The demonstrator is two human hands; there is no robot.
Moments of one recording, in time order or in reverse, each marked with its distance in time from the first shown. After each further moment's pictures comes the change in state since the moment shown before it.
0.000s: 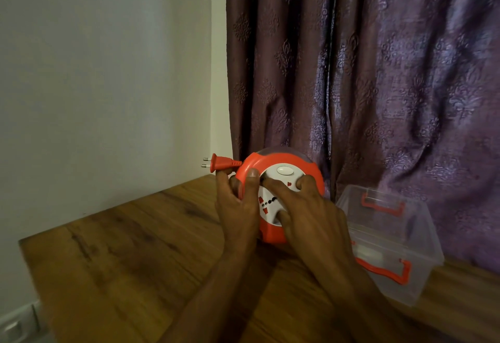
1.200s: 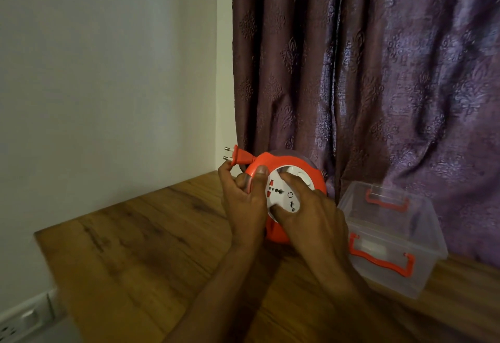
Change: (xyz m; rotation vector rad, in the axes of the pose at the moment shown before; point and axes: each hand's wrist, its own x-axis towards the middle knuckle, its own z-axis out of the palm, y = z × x) left_hand 0.000 -0.004 -0.001 0.087 0.040 0.023; right_hand -0.005 -0.008 0.012 0.304 0.030 0.225
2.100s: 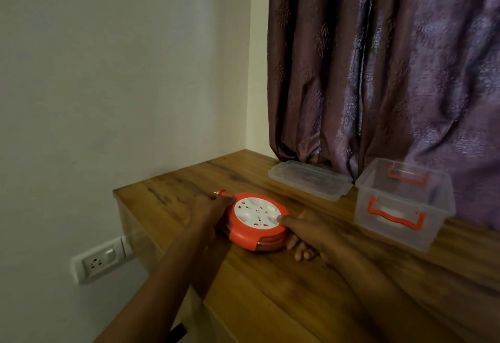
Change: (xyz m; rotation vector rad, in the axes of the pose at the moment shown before) left_hand -0.004 0.007 -0.163 0.303 -0.112 -0.766; right_hand -0.063 -0.011 0.035 0.499 -0.726 0.484
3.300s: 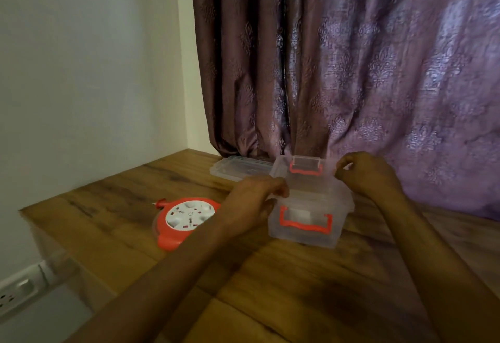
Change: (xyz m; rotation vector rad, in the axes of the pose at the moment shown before) left_hand -0.092 0.030 0.123 0.740 -0.533 1.330; right_hand -0.058 0.031 -0.206 -0.576 0.788 -0.123
